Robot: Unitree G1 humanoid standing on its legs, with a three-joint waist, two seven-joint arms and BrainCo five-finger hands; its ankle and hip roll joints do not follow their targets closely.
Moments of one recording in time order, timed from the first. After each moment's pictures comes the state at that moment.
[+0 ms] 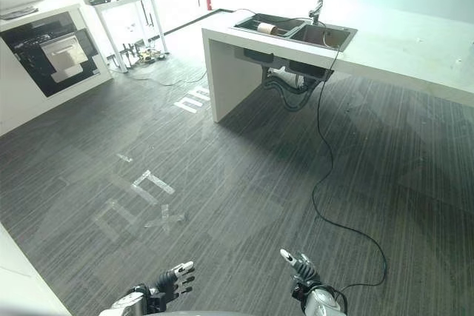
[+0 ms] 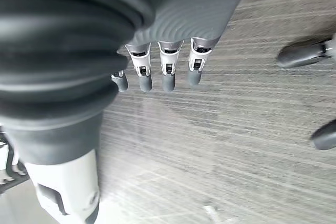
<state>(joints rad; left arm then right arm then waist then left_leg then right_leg) 0.03 0.24 -0.28 0.98 -0.52 0.10 -0.40 -0.01 -0.22 0.17 1.06 0.59 -0.07 0.07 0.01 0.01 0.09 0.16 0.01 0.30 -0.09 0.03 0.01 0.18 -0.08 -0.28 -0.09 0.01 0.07</state>
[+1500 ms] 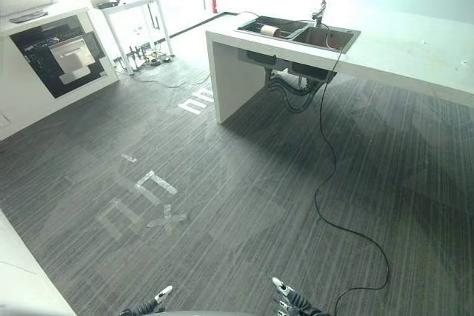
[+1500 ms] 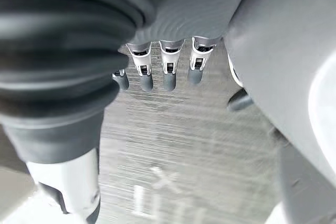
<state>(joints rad) -0.01 0.20 -0.19 1.18 -0.65 0.12 -0.11 -0.03 -0.19 0.19 1.17 0.62 0.05 0.31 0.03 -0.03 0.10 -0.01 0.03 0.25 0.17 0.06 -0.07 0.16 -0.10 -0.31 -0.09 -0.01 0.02</state>
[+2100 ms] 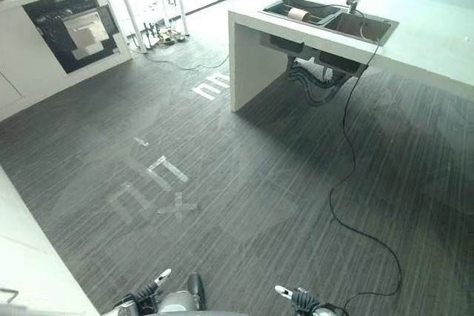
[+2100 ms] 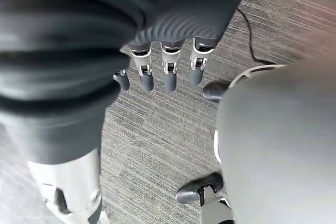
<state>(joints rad) -0.05 0.22 -0.11 1.22 -0.63 0.09 -0.05 -0.04 -0.19 0.26 1.21 0.45 0.05 0.09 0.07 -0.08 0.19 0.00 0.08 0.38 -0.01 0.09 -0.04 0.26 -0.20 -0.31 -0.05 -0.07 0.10</state>
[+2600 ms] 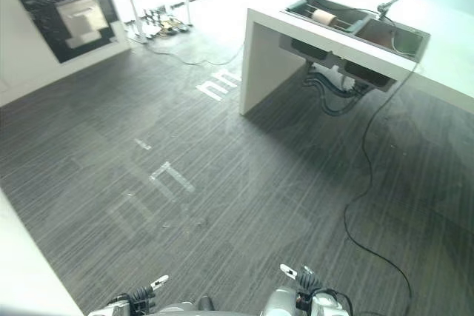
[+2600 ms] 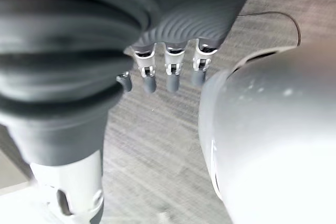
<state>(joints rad) -0.11 0.25 -0.20 1.22 -0.52 0.14 -0.08 -0.06 -0.22 0.23 1.14 0.45 -0.05 0.04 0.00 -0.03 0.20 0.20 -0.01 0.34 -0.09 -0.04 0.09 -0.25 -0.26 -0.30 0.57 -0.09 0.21</state>
